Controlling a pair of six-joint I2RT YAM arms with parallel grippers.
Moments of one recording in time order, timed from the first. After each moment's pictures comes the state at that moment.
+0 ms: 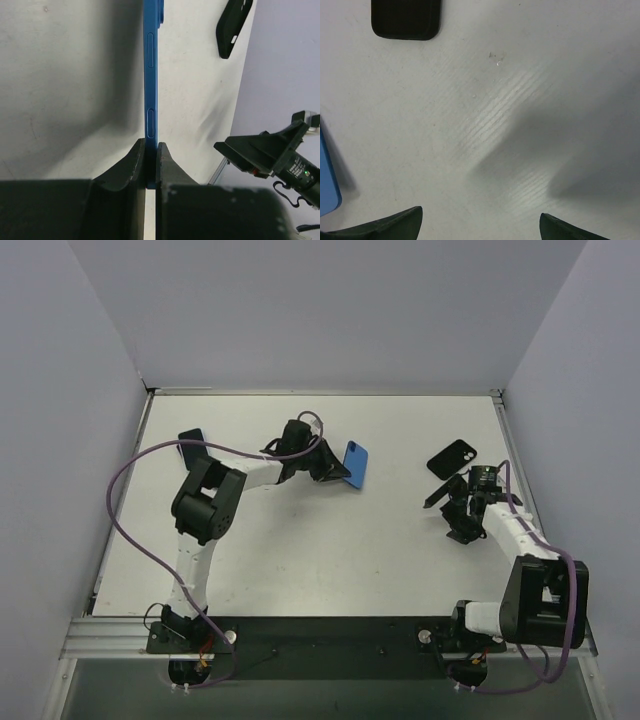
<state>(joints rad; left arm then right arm) -0.53 2.16 1.41 0.15 0.53 -0.99 -0.09 1.32 0.69 -0.46 -0.08 0.76</state>
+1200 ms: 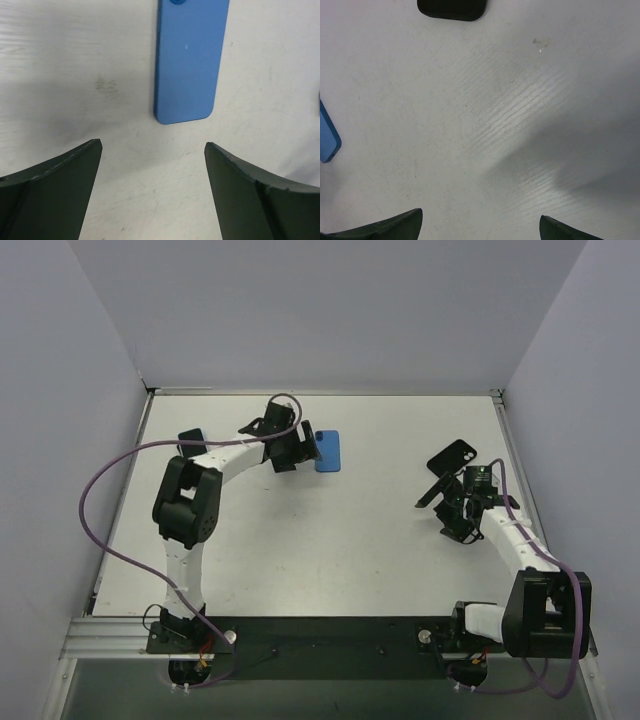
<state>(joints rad) -0.44 2.10 1.53 -0.27 0.19 -0.74 -0.04 1.23 0.66 -0.47 -0.13 0.73</state>
